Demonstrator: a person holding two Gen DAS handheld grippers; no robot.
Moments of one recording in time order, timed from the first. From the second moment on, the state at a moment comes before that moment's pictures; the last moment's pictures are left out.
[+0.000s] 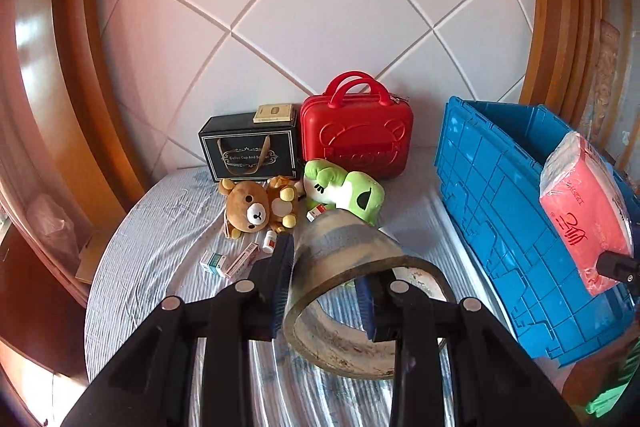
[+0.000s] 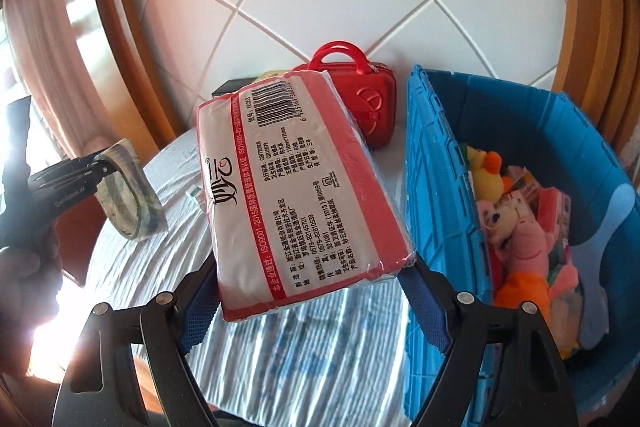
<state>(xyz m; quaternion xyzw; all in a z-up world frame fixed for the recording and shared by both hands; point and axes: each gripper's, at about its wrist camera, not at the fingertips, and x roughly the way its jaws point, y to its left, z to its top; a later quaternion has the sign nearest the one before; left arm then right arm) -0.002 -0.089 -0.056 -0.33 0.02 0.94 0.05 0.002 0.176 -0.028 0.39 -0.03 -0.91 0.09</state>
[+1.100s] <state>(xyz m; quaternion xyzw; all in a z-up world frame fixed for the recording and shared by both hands) 0.017 0.051 0.007 -0.28 0.07 0.95 0.07 0.027 0.311 0.005 0.33 -0.07 -0.94 0.10</state>
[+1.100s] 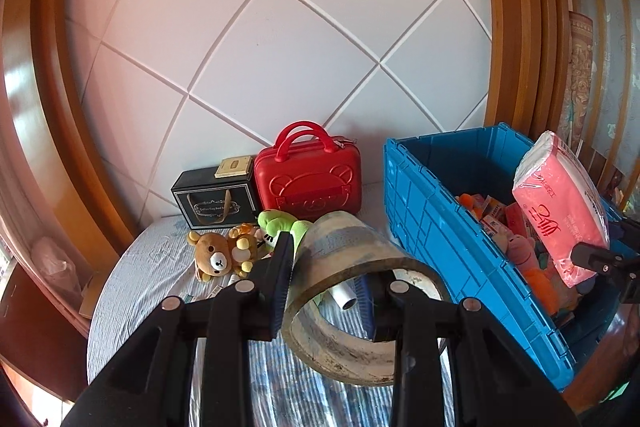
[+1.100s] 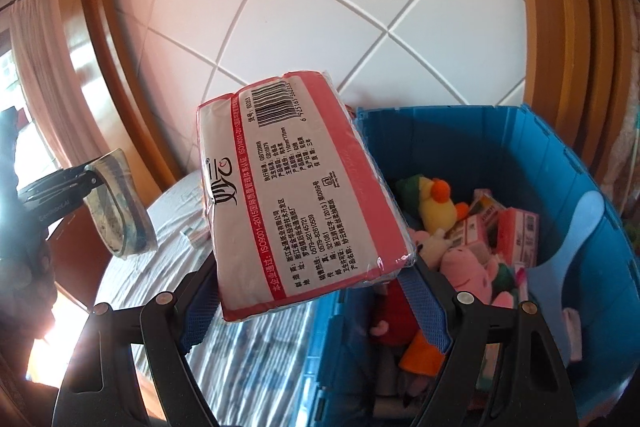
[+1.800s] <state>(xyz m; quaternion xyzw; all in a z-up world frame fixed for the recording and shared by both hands) -0.037 0.212 0.019 -0.28 0.13 0.94 0.18 0.035 0.451 -0.015 0.34 -0.12 -0.93 -0.02</state>
